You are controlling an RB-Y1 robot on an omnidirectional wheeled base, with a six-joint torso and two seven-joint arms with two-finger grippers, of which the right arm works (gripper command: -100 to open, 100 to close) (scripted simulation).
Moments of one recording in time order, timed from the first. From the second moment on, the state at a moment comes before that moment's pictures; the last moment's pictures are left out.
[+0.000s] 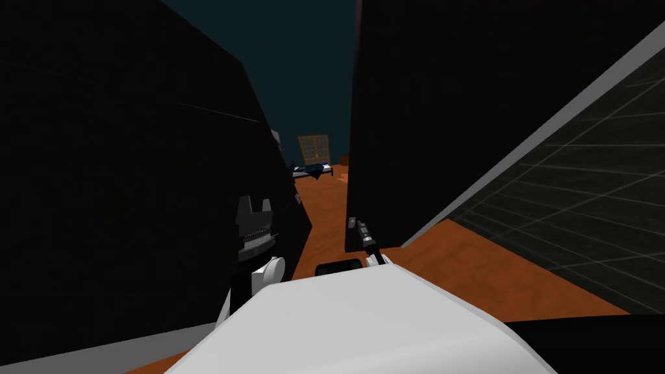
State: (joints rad) arm 0.10 -0.07 0.07 -0.92 -0.03 -0.75 0.00
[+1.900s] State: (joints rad) arm 0.11 -0.04 0.05 -0.92 -0.05 -0.76 0.01
